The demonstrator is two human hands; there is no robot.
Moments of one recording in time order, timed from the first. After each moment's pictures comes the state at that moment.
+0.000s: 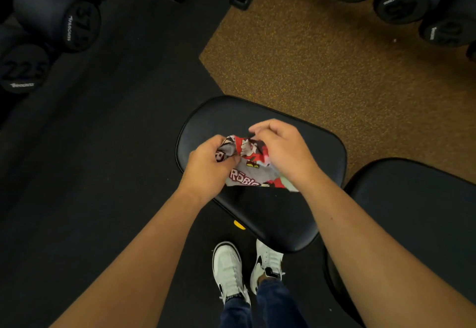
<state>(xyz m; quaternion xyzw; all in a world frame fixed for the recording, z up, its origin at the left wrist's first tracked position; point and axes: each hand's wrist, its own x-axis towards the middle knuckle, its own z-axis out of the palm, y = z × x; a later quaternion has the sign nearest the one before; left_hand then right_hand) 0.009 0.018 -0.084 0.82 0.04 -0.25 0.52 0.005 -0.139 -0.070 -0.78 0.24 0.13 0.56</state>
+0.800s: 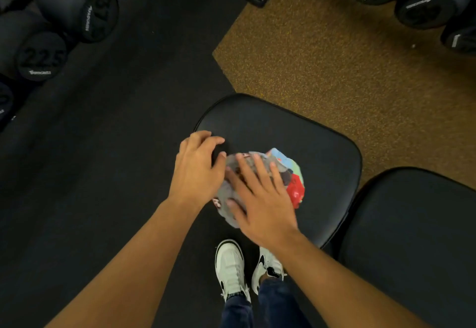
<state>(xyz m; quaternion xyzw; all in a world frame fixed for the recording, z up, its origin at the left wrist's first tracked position) 0.007 0.053 -0.092 0.94 -0.03 -0.14 0.31 -0.078 -0.091 -0.131 -0.98 -0.12 0.12 0.09</state>
